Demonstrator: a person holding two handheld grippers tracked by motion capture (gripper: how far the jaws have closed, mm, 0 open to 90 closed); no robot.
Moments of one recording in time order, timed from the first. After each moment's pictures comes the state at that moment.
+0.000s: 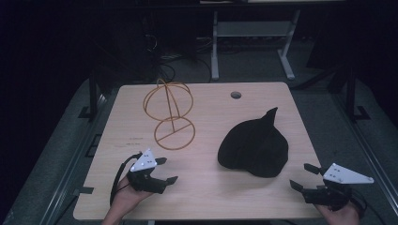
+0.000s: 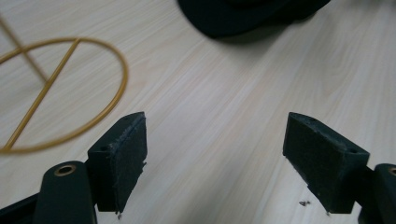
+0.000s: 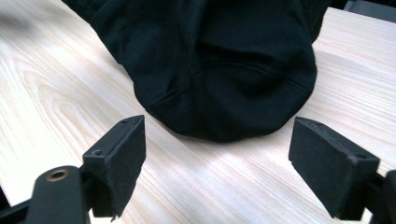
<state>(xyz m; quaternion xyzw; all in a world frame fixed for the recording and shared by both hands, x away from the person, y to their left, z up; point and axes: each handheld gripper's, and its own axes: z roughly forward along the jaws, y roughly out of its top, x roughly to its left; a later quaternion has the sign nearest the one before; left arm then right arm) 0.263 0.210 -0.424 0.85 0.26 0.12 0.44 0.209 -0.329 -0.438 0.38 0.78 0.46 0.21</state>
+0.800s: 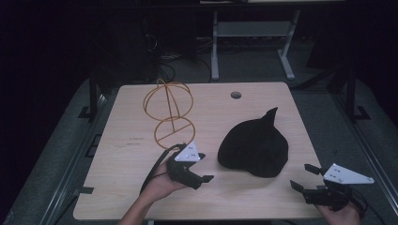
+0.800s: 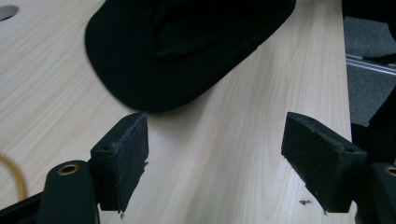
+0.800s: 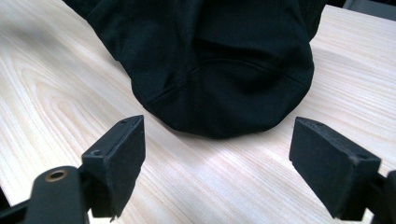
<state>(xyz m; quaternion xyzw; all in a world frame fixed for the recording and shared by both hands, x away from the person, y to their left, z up) 0.284 0.105 -0.402 0.89 0.14 0.07 0.43 0.209 -0.330 -0.439 0.38 0.78 0.45 0.21</state>
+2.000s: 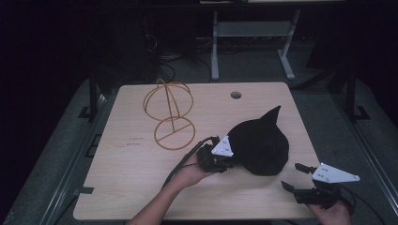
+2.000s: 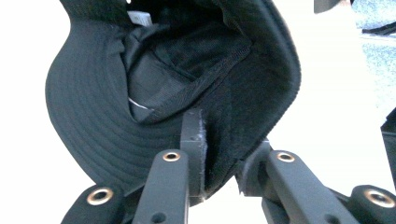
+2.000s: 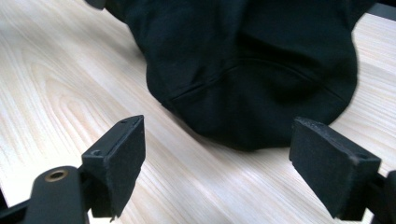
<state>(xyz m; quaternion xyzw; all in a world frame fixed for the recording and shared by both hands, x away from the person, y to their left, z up) 0.308 0.027 -0.398 0.91 0.07 0.07 0.40 0.215 -0.308 -0.444 0.35 0.80 0.45 0.20</state>
